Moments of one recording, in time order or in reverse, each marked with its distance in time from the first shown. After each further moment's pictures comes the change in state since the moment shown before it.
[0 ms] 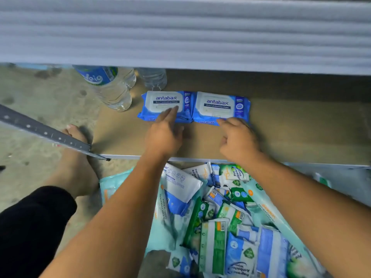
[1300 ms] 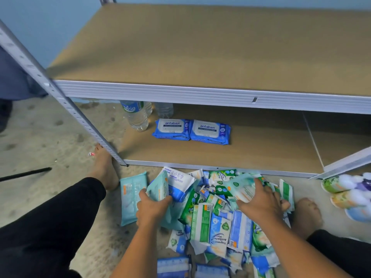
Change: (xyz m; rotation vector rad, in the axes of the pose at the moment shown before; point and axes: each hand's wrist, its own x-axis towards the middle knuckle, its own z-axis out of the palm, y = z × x) left_hand -0.229 0.023 -0.047 -0.323 -0.096 -0.966; right_hand -0.212 0.041 -0.054 -0.139 -0.139 0.550
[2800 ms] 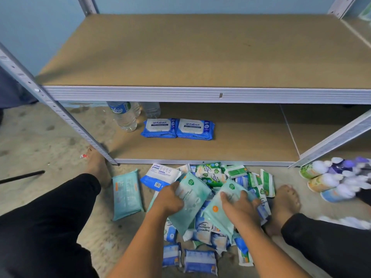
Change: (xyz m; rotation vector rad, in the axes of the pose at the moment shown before) left_hand -0.075 0.047 0.028 0.350 -0.407 0.453; right_hand -0.067 0.014 0.003 0.361 -0.185 0.214
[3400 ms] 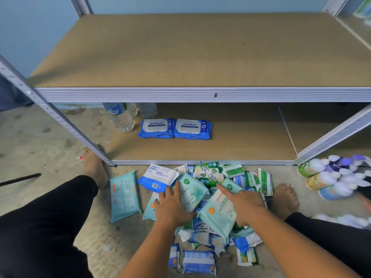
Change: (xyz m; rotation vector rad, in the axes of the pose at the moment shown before) left_hand -0.005 -0.003 0.039 0.571 0.098 -0.005; right_hand 0.028 0.004 -0.038 -0.924 -0.107 -0.609
